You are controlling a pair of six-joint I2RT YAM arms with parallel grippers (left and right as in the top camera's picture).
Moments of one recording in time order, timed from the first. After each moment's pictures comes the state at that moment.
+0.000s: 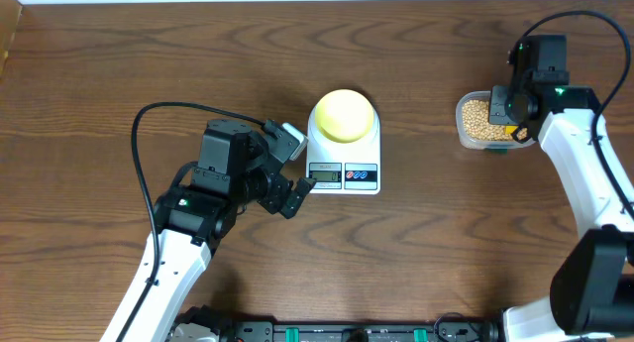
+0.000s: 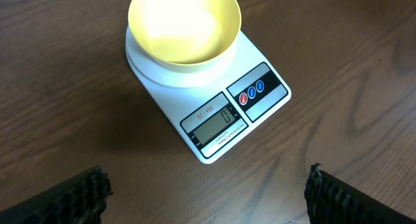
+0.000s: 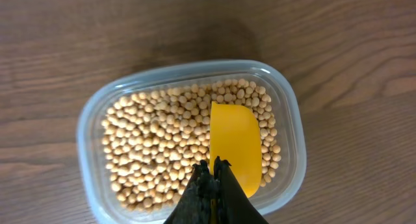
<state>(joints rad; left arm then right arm) -0.30 1.12 0.87 -0.61 0.35 0.27 -0.02 1.68 1.30 -0.68 0.17 0.07</state>
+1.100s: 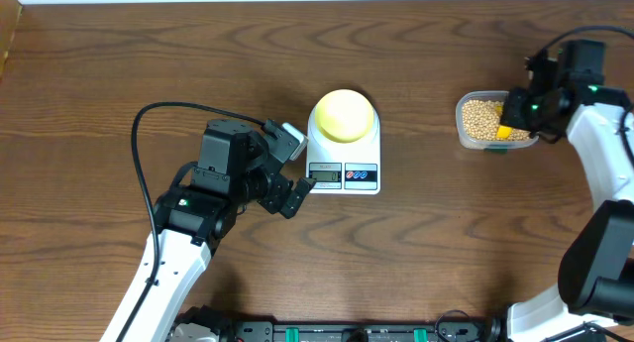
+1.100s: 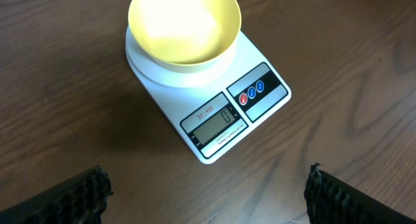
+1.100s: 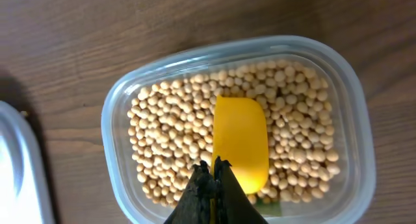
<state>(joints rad) -0.30 1.12 0.87 -0.61 0.35 0.27 -0.21 1.76 1.31 -0.70 -0.26 0.06</state>
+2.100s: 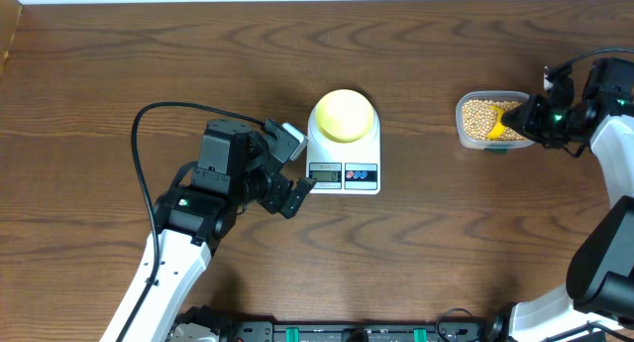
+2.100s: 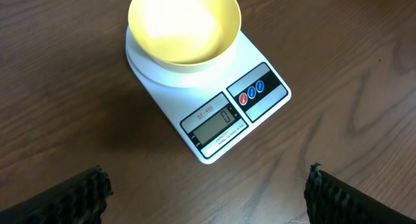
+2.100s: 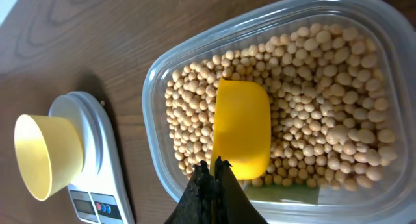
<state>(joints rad) -0.30 1.12 0.87 -0.61 0.35 0.27 -0.34 1.76 1.25 -0.68 -0.59 0.10</state>
